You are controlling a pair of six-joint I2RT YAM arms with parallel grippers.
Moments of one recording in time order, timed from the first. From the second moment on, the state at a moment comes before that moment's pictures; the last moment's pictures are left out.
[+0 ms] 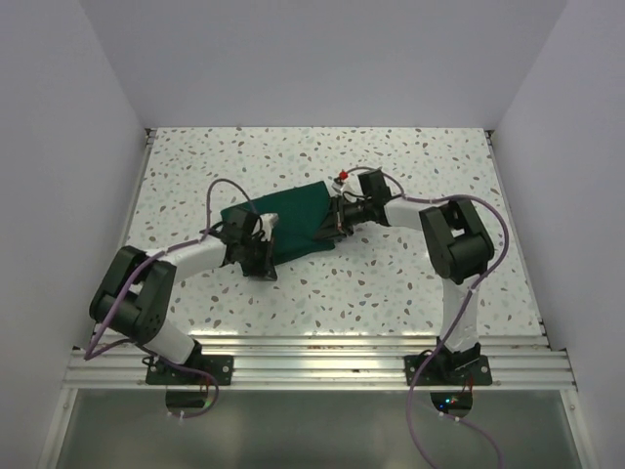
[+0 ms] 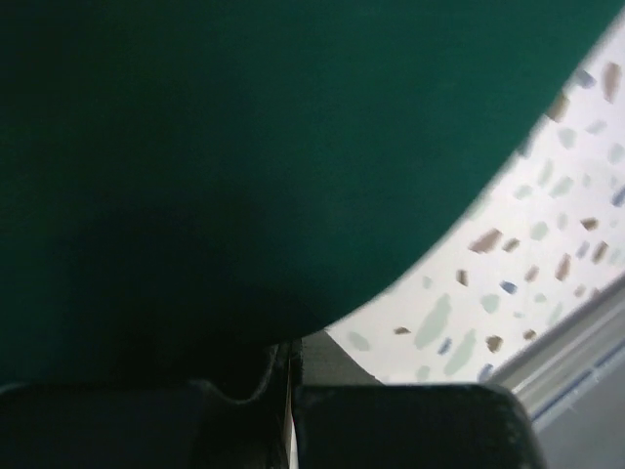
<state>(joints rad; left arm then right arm) -0.44 1.55 0.74 -0.28 0.37 -0.32 0.39 2.07 1.24 -0.02 -0.98 0.67</state>
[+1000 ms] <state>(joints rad) -0.11 1.36 0.90 -0.34 0.26 -0.29 0.39 2.04 1.37 -0.17 -0.89 0.68</state>
